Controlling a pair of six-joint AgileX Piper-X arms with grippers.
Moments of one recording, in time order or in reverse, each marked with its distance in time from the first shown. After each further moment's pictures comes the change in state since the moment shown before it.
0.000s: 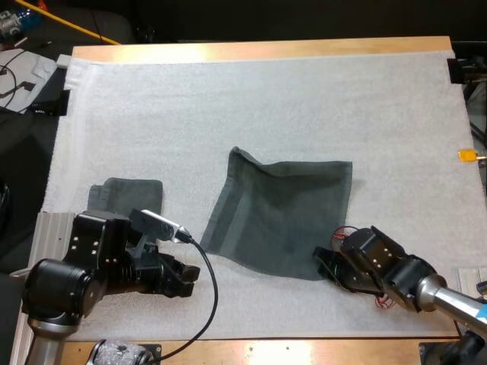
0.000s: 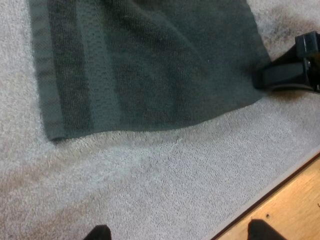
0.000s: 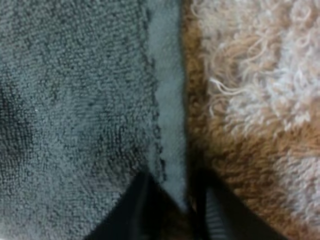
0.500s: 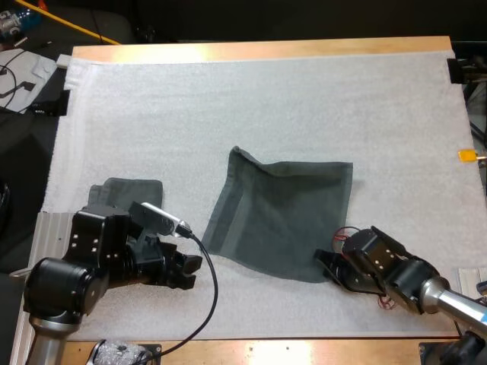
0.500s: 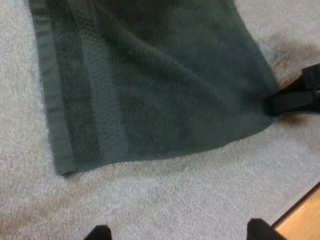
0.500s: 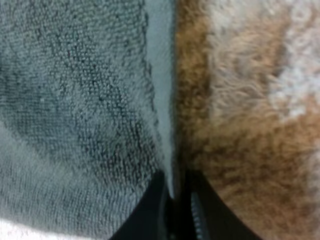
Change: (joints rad) left arm 0.000 0.005 0.007 -0.088 0.000 0.004; right arm 0.003 -0.035 0.000 0.031 0.007 -0.044
